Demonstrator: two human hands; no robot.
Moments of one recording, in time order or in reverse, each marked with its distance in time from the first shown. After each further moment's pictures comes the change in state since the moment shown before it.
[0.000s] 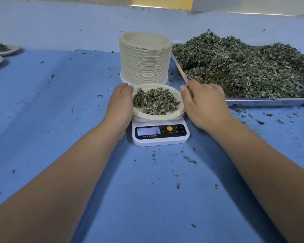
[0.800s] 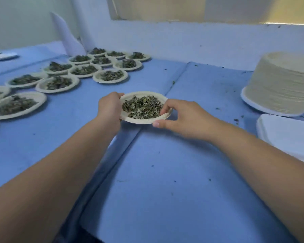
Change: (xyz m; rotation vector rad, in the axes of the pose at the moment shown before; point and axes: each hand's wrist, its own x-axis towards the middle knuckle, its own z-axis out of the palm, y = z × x) left_hand -0.040 -0.029 -0.309 -0.342 0.787 -0.195; right_hand 0.025 -0.310 0.060 0.624 -0.633 -0.488
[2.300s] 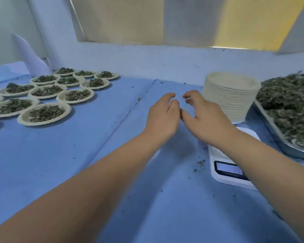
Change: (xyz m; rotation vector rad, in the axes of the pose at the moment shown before) left_hand -0.127 -0.026 0.177 0.457 -0.508 0.696; right_hand -0.074 0.076 -0.099 -0.194 0.443 0.131
